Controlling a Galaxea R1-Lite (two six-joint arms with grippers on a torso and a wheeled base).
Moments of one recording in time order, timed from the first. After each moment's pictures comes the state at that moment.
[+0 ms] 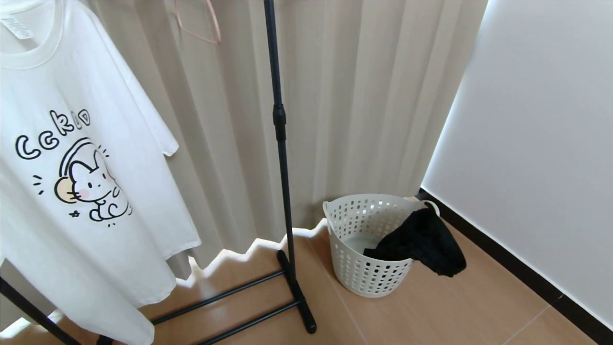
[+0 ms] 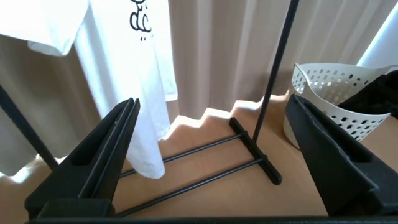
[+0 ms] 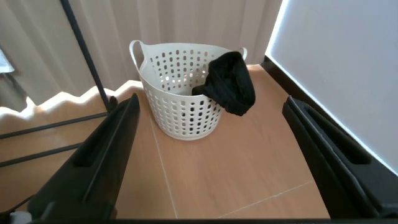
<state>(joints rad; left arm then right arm) 0.00 0.01 0.00 -0.02 0.02 0.00 0.00 0.00 -0.05 0.11 0.05 0.02</state>
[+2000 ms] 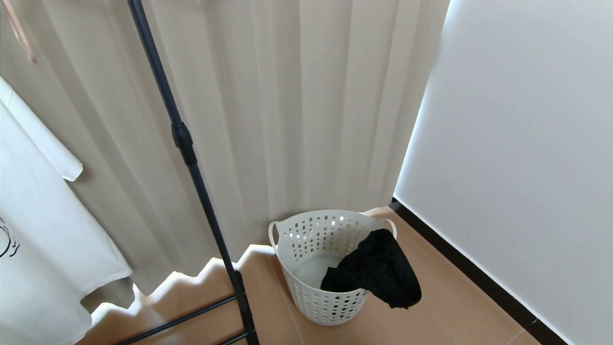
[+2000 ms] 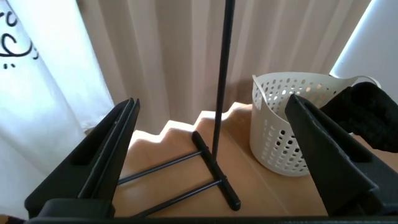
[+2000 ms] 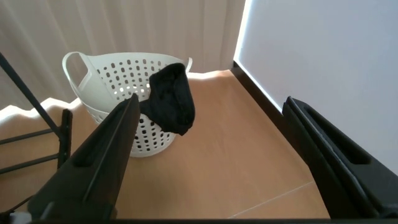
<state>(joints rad) 0.00 0.01 0.00 -0.02 0.02 0.00 0.00 0.00 -0.05 0.11 0.05 0.02</state>
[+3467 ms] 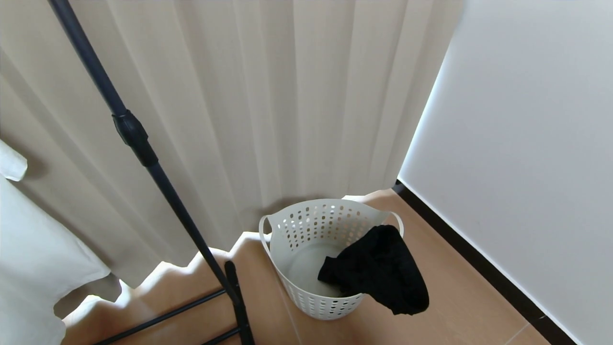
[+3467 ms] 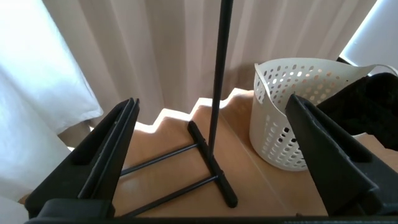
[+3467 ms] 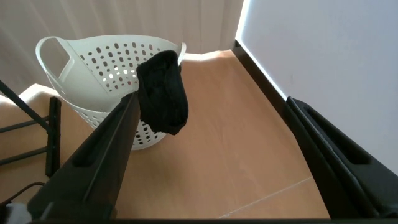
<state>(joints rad) 0.00 0.01 0.00 -0.02 0.02 0.00 0.00 0.00 -0.05 0.11 0.05 0.02</state>
